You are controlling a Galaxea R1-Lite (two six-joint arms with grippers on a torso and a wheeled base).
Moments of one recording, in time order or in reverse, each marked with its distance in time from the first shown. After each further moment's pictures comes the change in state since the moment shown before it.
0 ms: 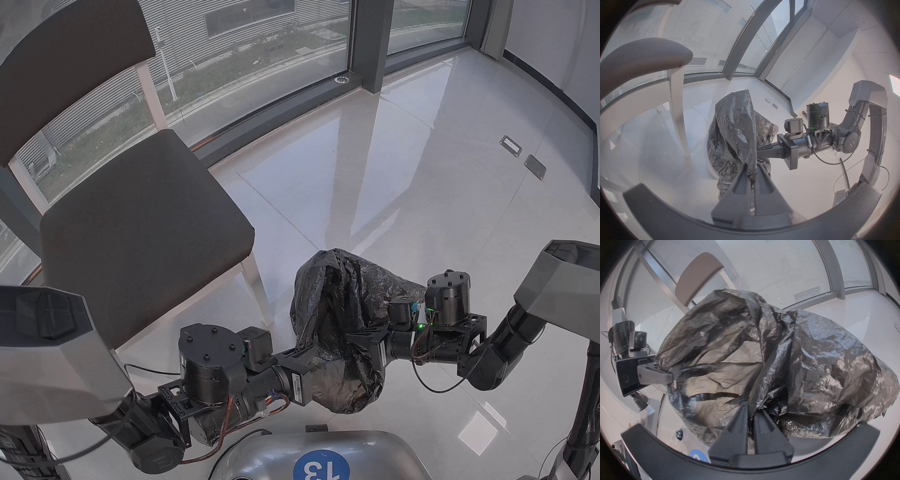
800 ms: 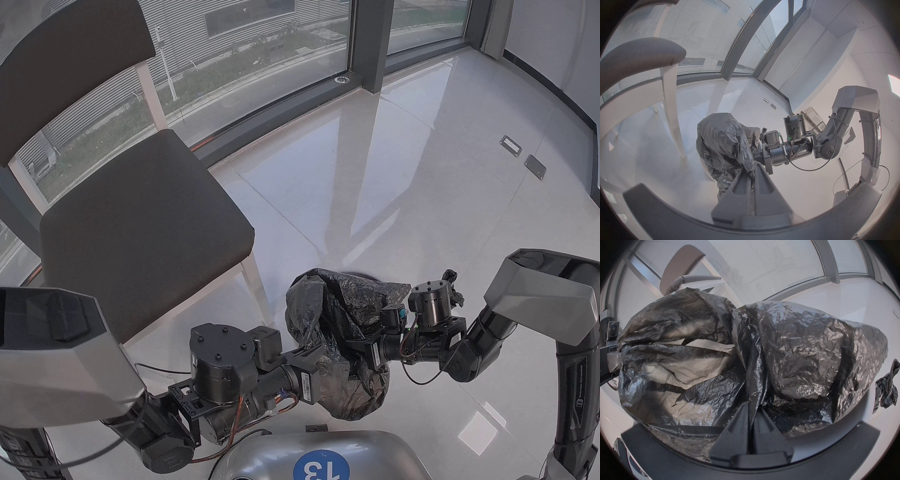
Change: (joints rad) left arm -0.012 0.029 -0.037 -0.003 -0.001 0.002; right arm -0.058 0.181 -0.155 0.082 0.028 0.003
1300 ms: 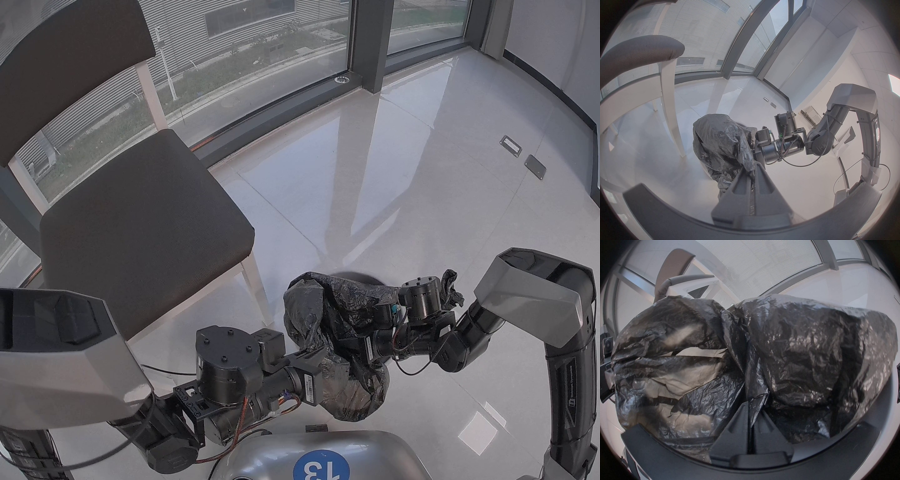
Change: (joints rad) left arm -0.006 0.021 -0.010 -0.001 0.000 -0.002; right arm -0.012 0.066 -0.139 0.111 0.080 0.064
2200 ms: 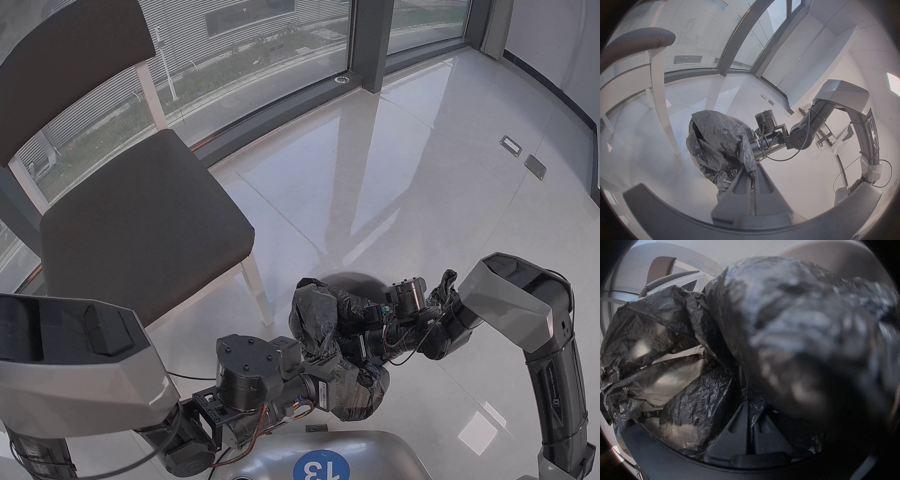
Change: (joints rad) left arm -0.030 0.068 -0.041 -0.015 0.000 0.000; right arm -0.031 0.145 -0.250 0.228 0.155 0.055
